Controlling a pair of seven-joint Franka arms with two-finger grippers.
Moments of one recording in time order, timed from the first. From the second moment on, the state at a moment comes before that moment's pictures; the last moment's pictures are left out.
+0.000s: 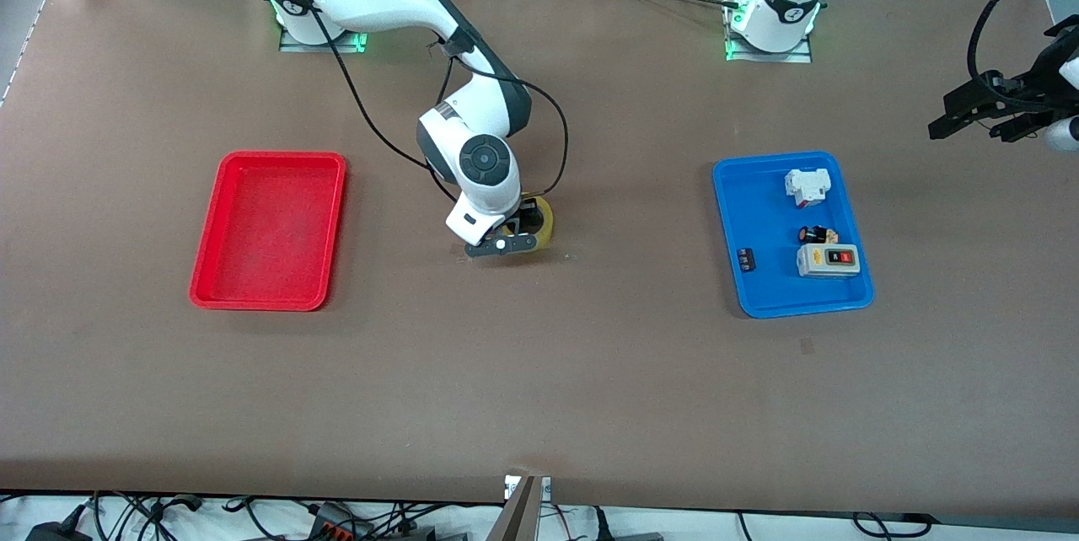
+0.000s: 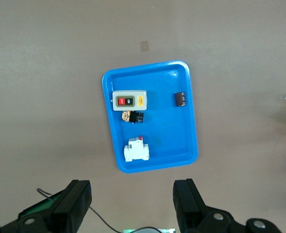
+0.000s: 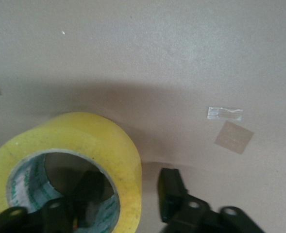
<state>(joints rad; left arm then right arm) 0.03 0.01 0.00 -1.52 -0.02 1.45 0.05 0.71 0.75 0.00 -1.55 0.04 2.22 0.54</state>
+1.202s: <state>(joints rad) 0.02 0.02 0.00 -1.52 -0.02 1.45 0.05 0.05 0.51 -0.03 -1.78 0.05 2.05 0.02</state>
